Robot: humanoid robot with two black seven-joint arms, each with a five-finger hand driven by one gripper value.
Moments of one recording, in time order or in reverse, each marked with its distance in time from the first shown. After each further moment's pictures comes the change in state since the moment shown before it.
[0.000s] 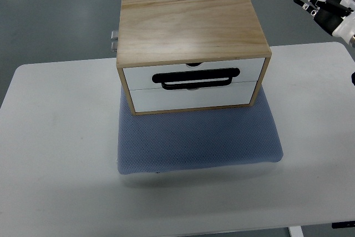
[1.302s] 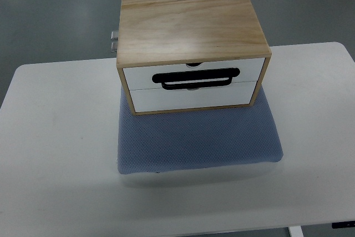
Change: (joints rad) left arm 0.000 0.000 0.000 0.000 0.000 0.000 0.000; right arm 0.933 -0.344 -1.336 0.510 0.212 0.120 0.028
